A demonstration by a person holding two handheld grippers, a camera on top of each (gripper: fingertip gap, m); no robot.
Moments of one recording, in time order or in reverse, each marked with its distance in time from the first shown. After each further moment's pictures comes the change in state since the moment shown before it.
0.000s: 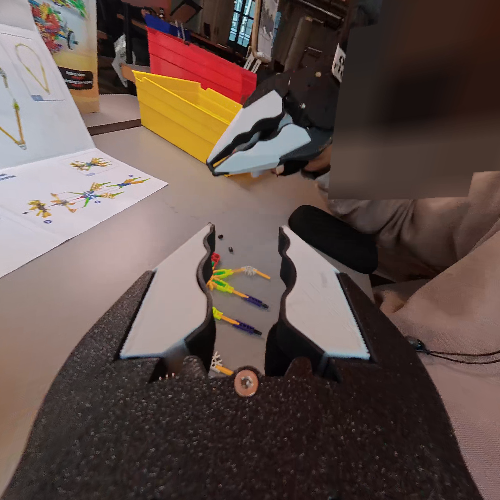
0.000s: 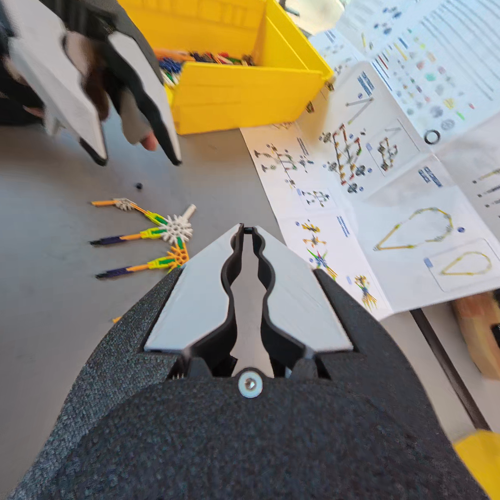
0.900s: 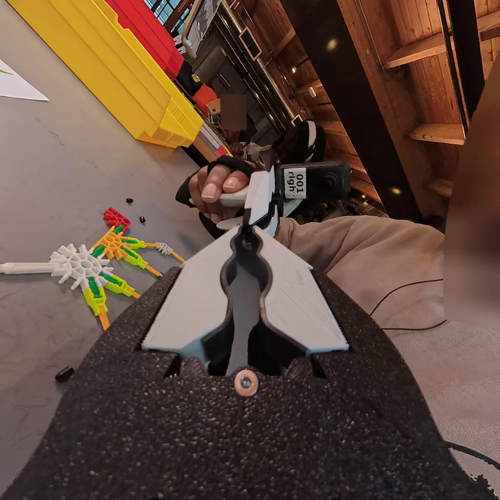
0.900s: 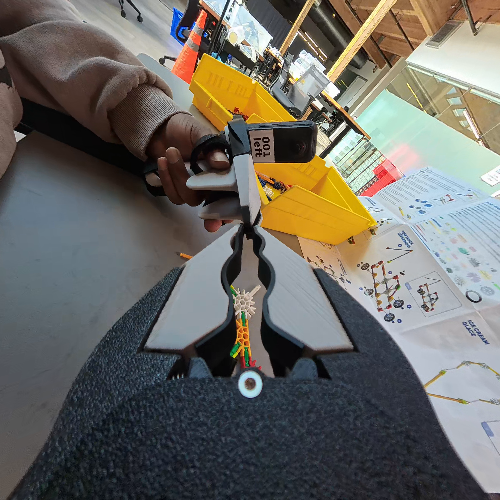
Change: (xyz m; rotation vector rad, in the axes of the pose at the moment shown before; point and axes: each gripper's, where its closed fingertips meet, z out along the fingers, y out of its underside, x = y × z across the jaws) left arm 0.028 0.017 -0.009 0.047 0.385 -0.517; right arm -0.104 -0.043 0.008 0.445 -0.121 -0.294
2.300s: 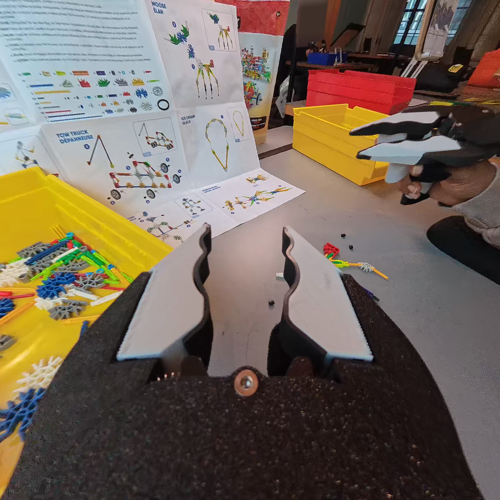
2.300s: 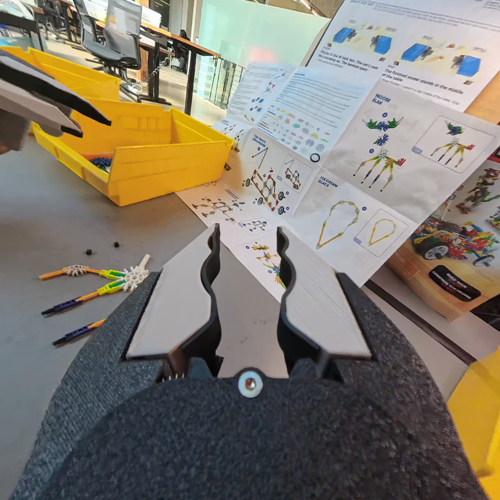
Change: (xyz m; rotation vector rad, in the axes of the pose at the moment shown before) left arm -0.021 -0.077 -0.108 0.131 -0.927 0.721; right arm 0.120 0.054 -0.085 -0.180 0.527 0.382
